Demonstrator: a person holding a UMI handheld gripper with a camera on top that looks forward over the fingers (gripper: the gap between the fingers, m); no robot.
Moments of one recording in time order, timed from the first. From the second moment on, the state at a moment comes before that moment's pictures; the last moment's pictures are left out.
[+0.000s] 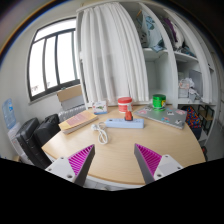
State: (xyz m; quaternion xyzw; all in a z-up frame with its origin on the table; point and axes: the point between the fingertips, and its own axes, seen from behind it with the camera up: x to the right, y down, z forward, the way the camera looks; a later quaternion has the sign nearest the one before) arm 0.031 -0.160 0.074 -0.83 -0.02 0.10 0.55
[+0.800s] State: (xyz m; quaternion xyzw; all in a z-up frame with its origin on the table) arm 0.074 0.108 0.028 -0.84 0.04 0.00 0.54
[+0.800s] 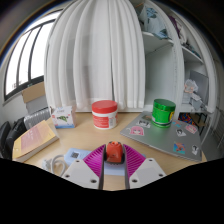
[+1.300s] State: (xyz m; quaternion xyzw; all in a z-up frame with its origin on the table) arm 0.084 0.056 0.209 -0.72 0.02 0.02 0.69
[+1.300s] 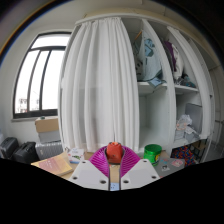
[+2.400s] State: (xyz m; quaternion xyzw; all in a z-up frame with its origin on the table) arm 0.188 -0.003 0.015 -0.87 0.05 0.03 0.49
